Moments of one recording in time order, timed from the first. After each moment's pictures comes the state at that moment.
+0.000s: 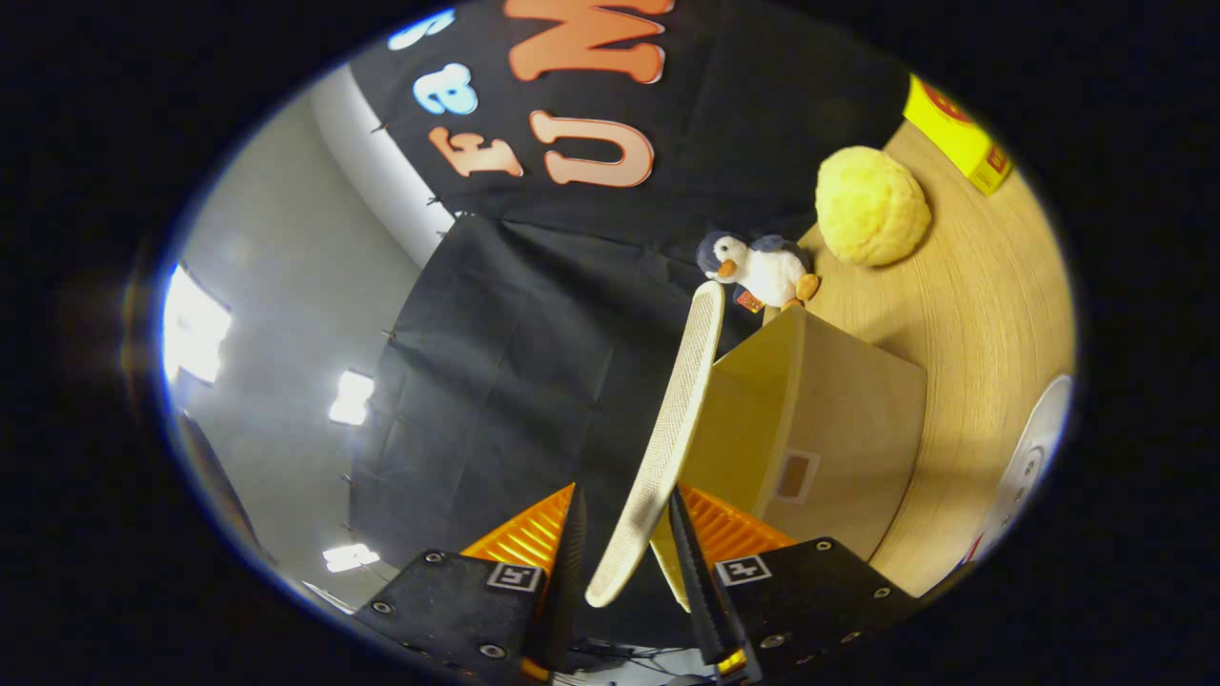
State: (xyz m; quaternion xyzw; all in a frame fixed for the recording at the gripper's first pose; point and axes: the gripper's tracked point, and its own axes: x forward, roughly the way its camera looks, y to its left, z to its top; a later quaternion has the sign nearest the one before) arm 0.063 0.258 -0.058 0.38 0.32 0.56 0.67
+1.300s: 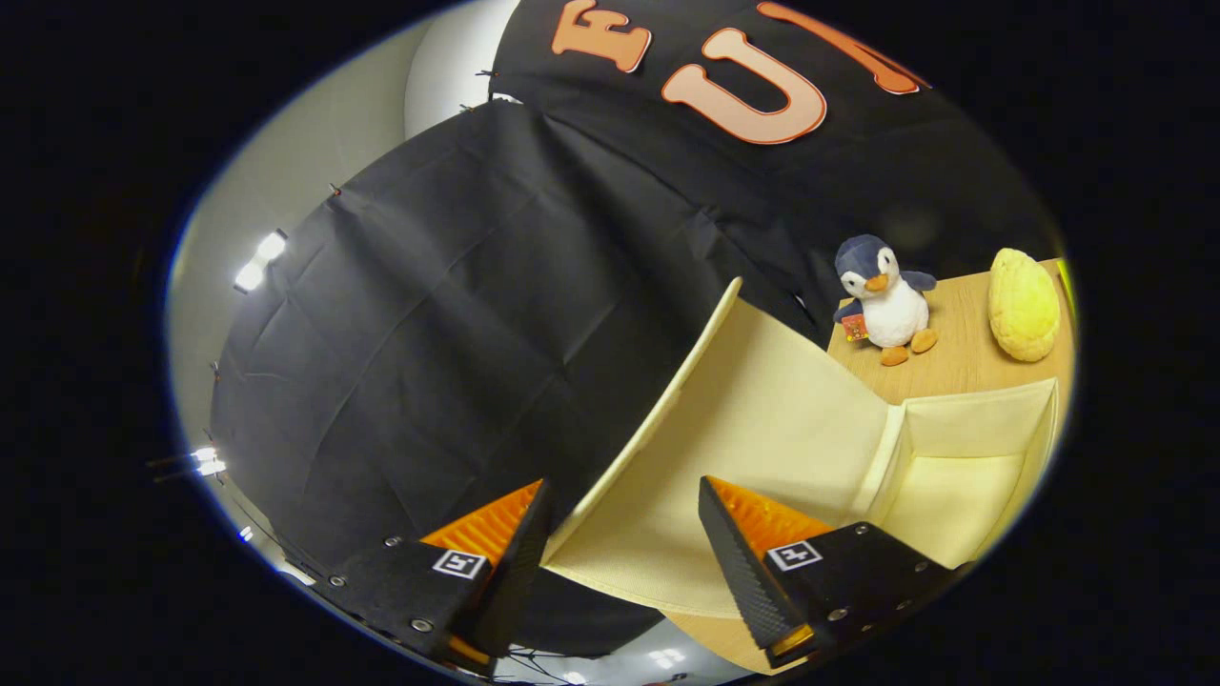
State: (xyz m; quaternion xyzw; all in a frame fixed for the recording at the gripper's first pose) arm 0.016 0.498 0.018 0.21 0.30 0.51 0.78
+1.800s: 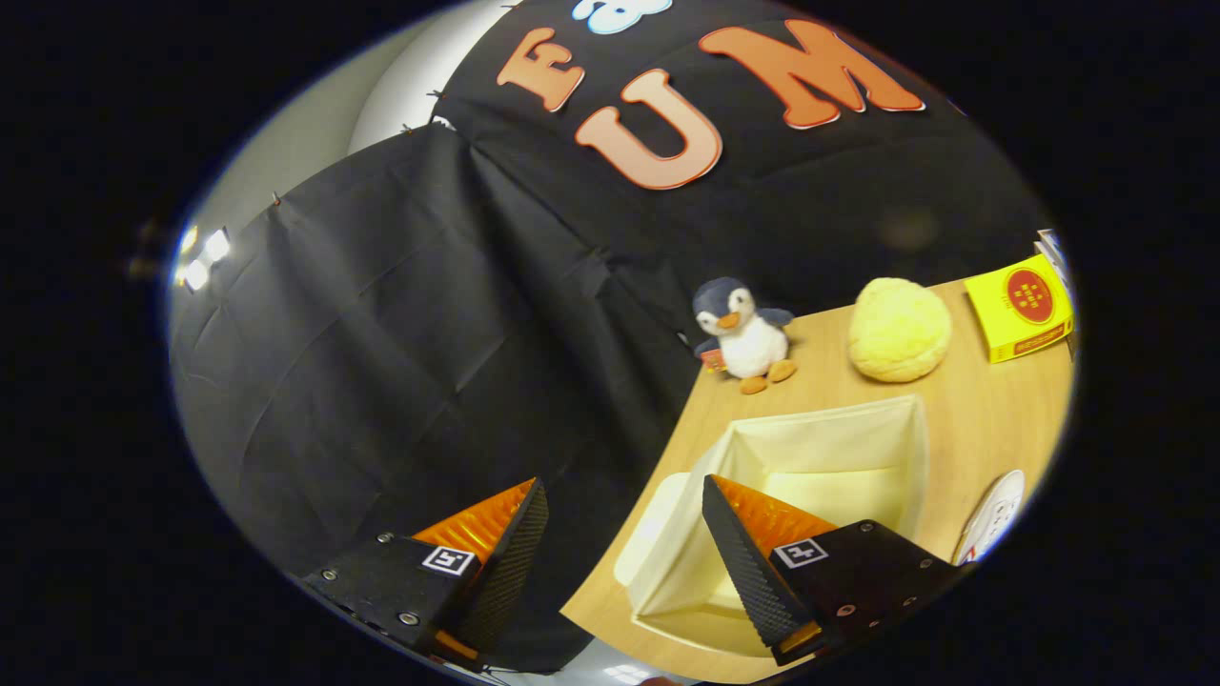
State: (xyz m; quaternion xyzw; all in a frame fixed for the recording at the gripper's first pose) arm 0.084 0.360 -0.028 0.19 0.27 0.35 0.88
